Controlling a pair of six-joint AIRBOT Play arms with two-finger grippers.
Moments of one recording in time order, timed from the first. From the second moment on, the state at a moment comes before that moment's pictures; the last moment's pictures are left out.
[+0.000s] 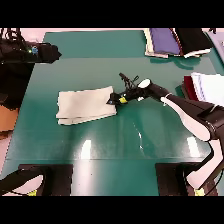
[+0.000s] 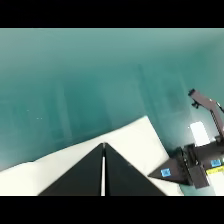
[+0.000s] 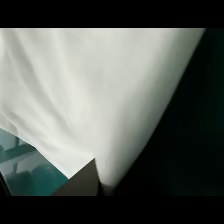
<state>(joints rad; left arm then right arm) -0.17 -1.13 1.48 1.23 -0.99 -1.51 0.42 -1.82 1.36 -0.47 0.91 1.16</state>
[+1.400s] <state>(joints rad) -0.44 -1.13 1.48 1.19 -0.94 -1.52 -0.64 -1.51 1.83 -0.76 0.98 1.19</state>
